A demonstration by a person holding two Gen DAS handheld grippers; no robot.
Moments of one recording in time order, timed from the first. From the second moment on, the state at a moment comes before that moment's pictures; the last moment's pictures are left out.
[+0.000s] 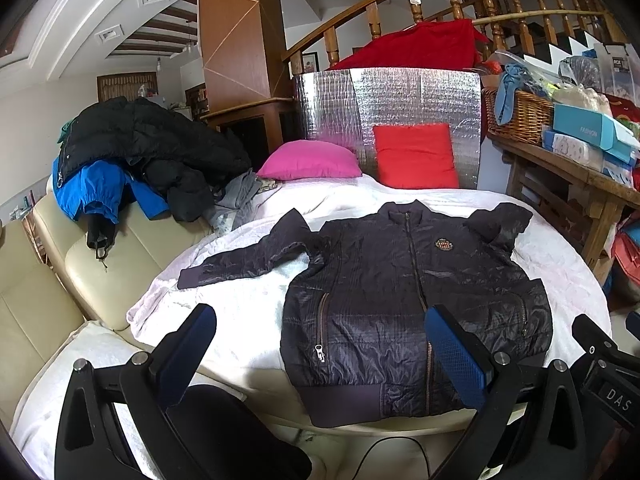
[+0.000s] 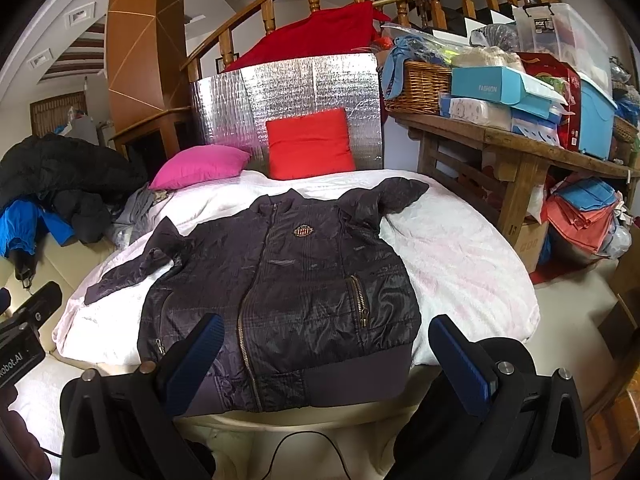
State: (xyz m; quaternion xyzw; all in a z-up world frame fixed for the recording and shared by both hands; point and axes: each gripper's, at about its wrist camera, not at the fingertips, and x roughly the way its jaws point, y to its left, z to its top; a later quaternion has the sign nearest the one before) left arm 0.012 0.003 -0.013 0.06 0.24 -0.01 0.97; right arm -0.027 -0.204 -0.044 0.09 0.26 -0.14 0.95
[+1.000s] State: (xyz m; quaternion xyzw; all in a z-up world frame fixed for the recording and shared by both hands) left arm 0.368 -0.051 -0.164 0.04 0.40 0.06 0.92; right arm 0.310 -0.544 -0.130 0.34 0.29 -0.14 0.88
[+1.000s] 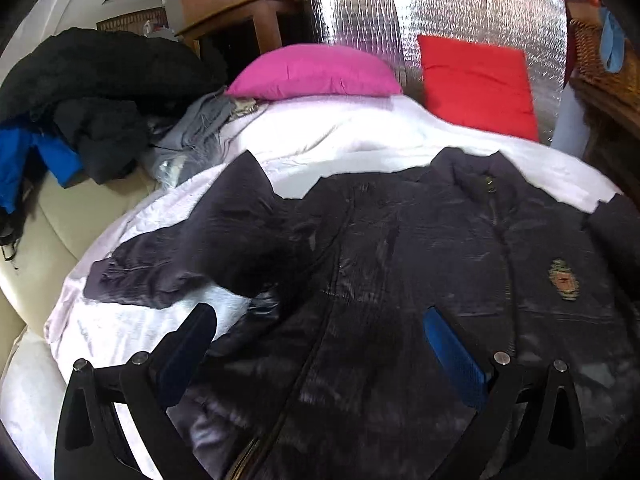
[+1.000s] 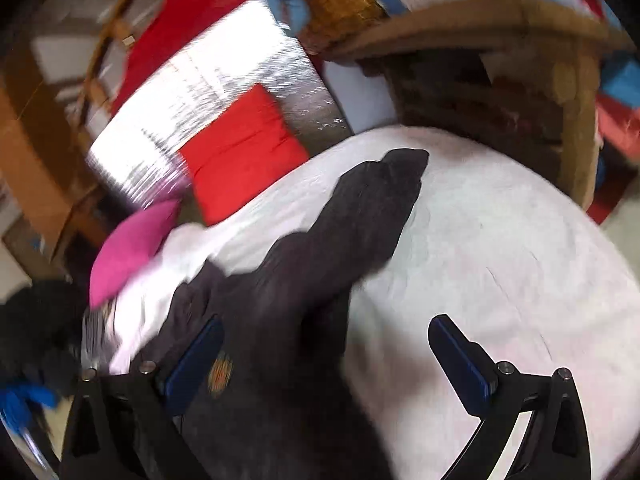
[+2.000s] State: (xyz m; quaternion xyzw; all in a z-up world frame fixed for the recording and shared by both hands) left arm 0.393 -0.045 -0.144 0.05 0.37 0.08 0.93; right arm 0.438 -0.508 -0.085 0.32 0.25 -0.04 0.91
